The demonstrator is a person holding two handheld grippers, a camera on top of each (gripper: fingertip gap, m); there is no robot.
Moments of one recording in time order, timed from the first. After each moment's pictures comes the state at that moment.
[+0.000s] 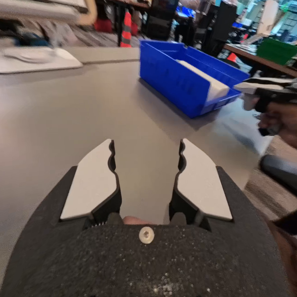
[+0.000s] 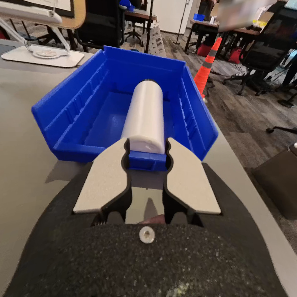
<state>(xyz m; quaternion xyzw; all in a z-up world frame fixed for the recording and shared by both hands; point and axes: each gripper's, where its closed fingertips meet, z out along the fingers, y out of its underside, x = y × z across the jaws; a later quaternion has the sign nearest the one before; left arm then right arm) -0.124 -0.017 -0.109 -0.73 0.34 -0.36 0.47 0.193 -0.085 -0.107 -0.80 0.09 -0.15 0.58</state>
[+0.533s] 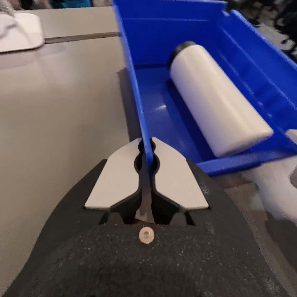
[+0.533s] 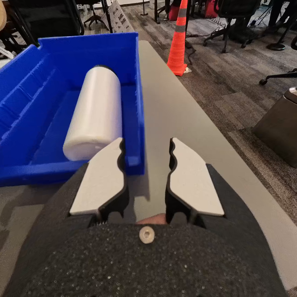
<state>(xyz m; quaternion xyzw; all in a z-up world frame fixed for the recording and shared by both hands) 0.084 0.012 -0.138 -0.83 0.27 -0.20 0.45 0.256 -0.100 -0.130 -0.80 0.23 -0.13 0.54</state>
